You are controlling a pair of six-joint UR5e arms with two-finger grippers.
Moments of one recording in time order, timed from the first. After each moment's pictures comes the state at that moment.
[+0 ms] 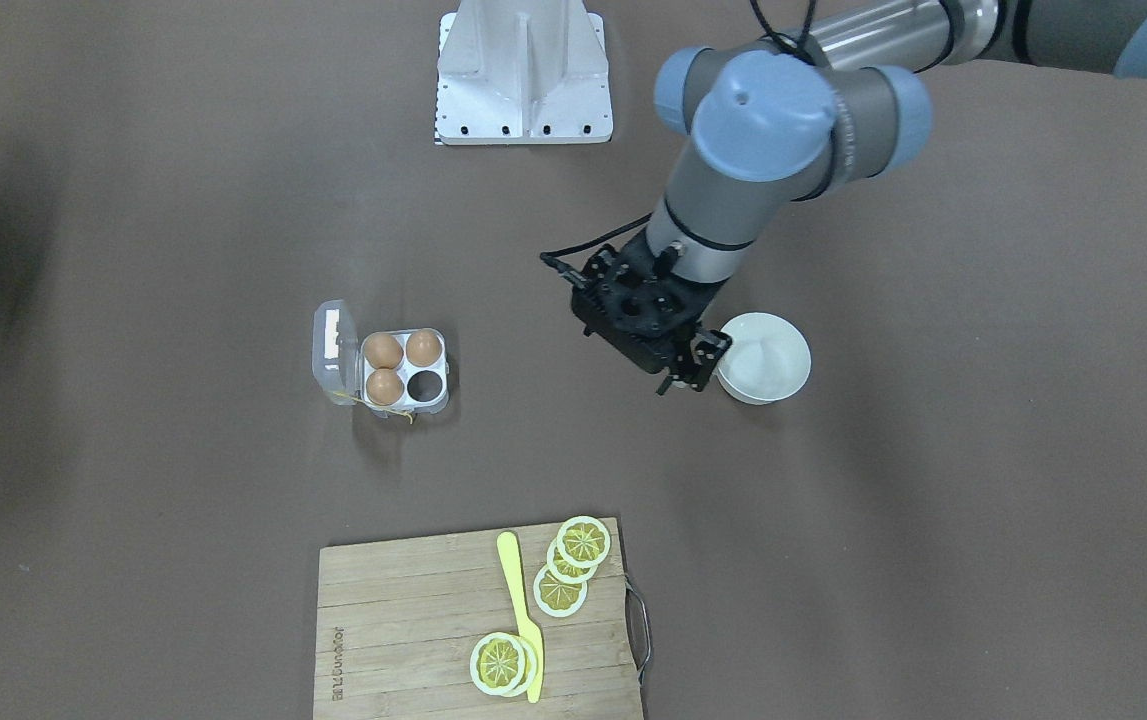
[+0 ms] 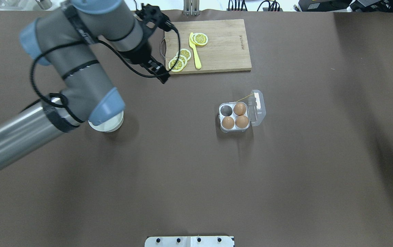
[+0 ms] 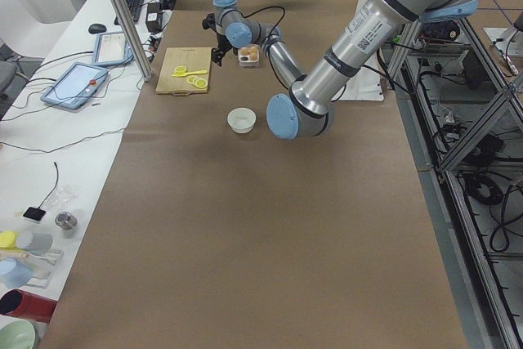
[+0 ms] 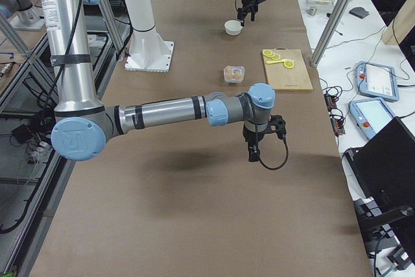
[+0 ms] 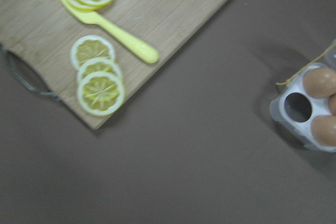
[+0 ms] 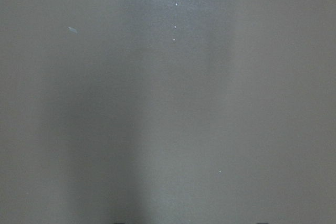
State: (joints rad) left arm -0.84 -2.31 -1.63 -1.64 -2.14 -0.32; right arm 1.37 -1.46 1.64 -1.53 2.28 0.18
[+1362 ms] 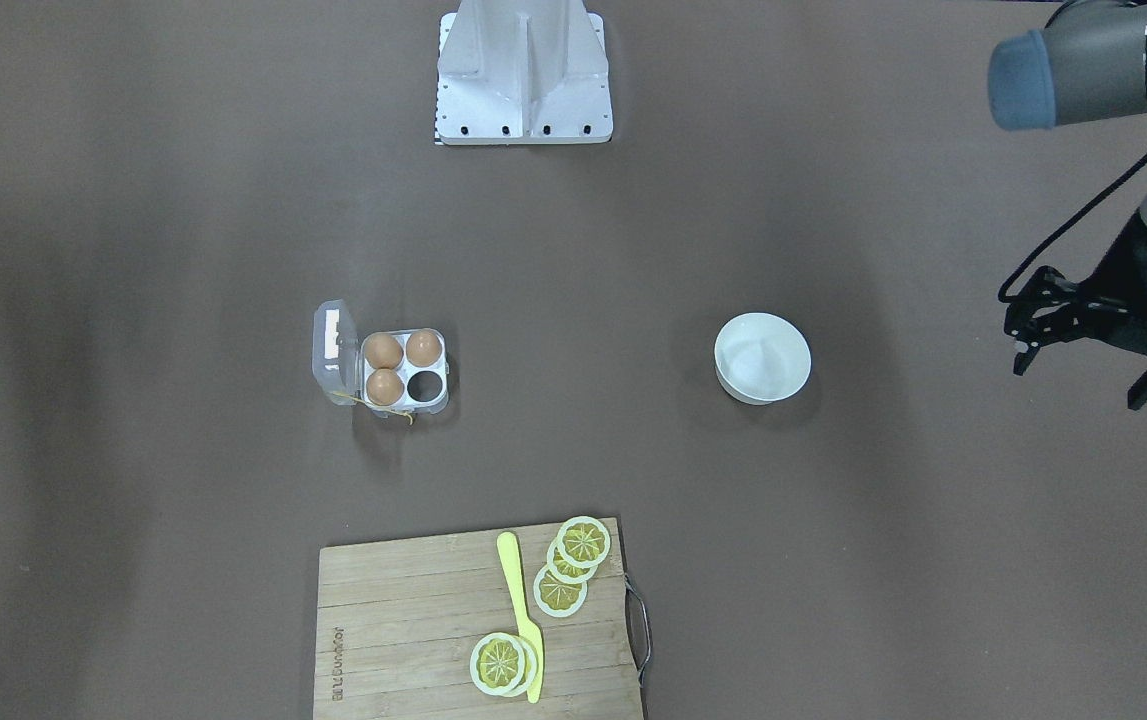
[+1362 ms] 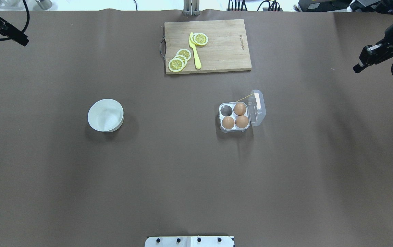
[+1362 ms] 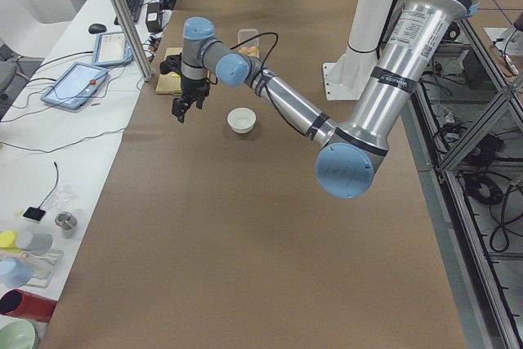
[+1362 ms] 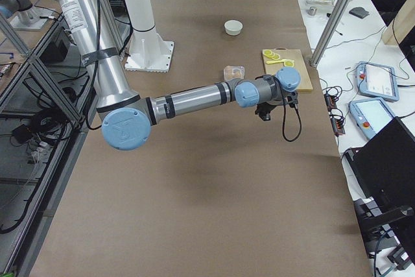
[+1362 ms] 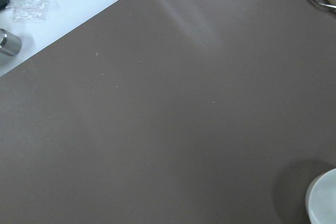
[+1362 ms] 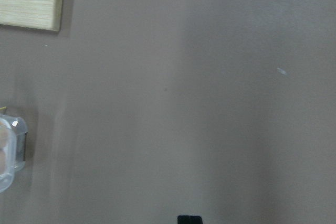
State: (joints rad) left arm -1.20 -1.95 -1.76 -1.59 -2.07 -0.14; right arm 1.27 -1.22 1.47 -1.53 2.64 0.17
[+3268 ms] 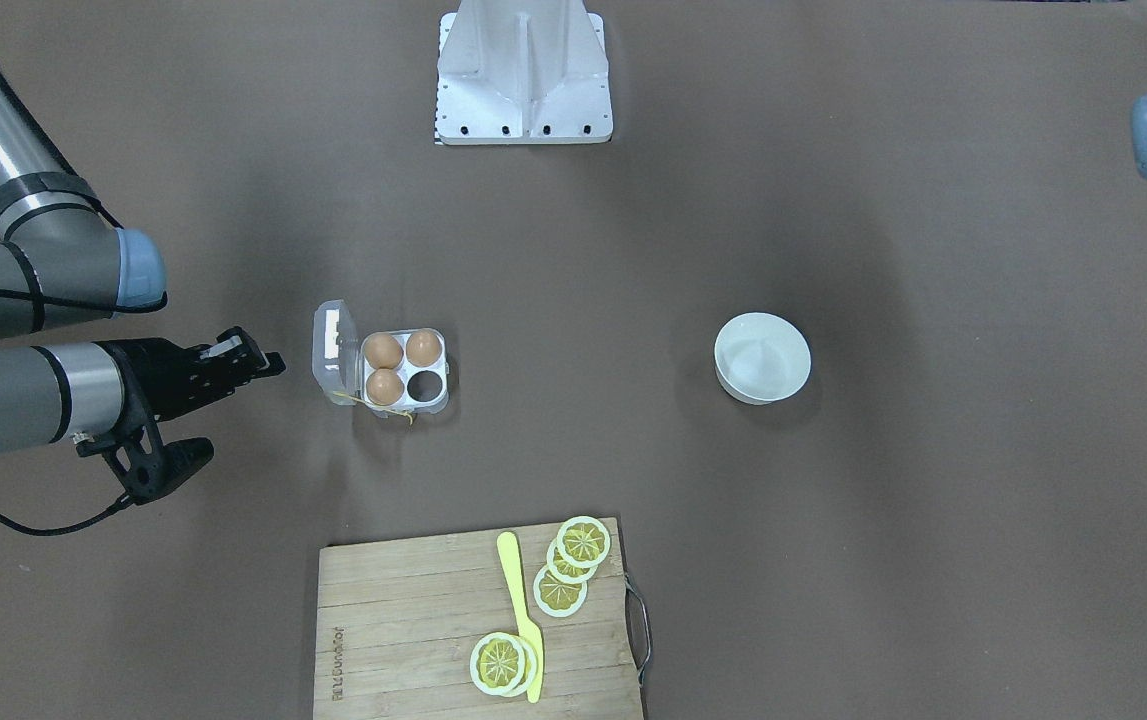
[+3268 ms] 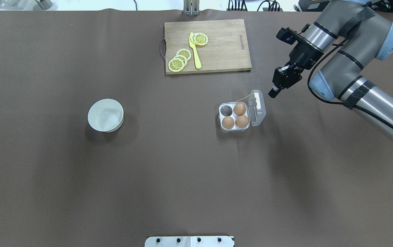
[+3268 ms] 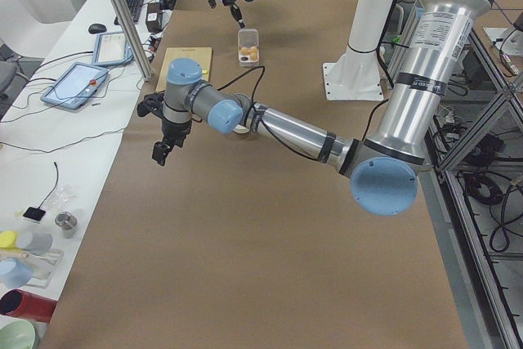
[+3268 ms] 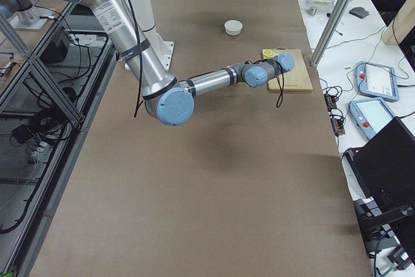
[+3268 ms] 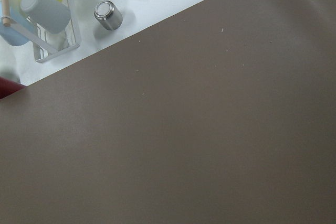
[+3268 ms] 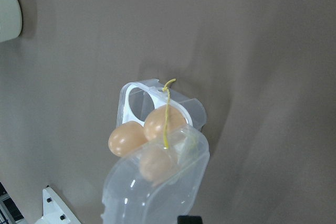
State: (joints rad) left arm -1.34 -1.86 -1.64 -1.78 -2.08 -0.13; right arm 0.99 -0.98 1.25 -1.43 2.91 0.24
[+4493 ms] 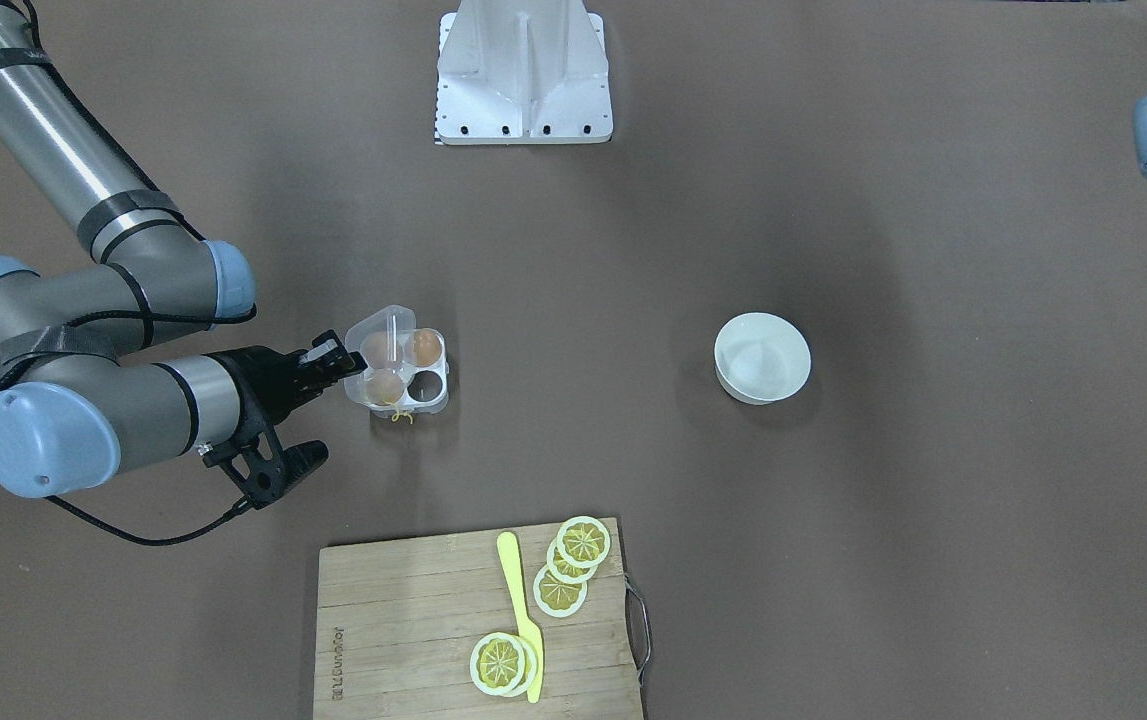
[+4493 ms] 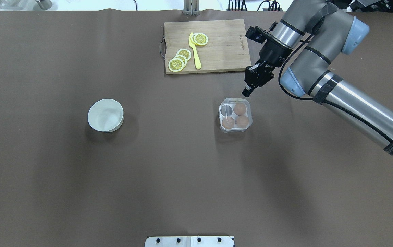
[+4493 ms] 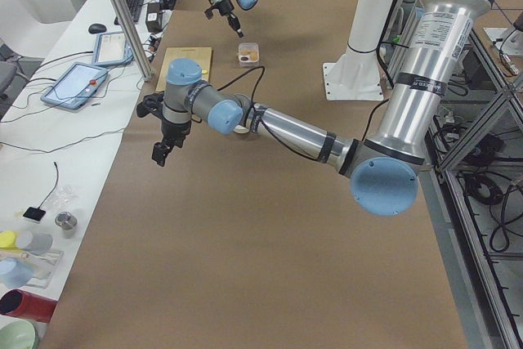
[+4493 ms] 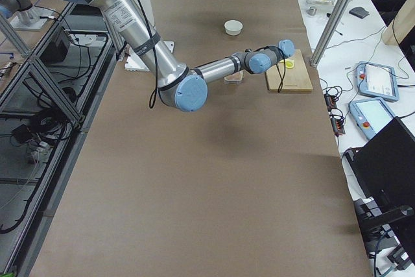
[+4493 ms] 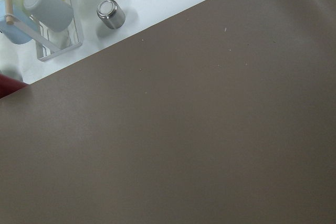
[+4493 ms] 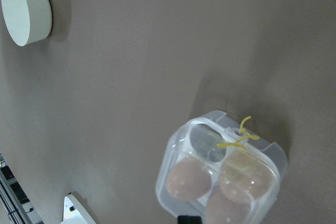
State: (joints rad) left arm -1.34 -1.86 -1.64 -1.78 -2.08 -0.13; right arm 0.94 -0.83 1.16 -1.43 2.91 0.26
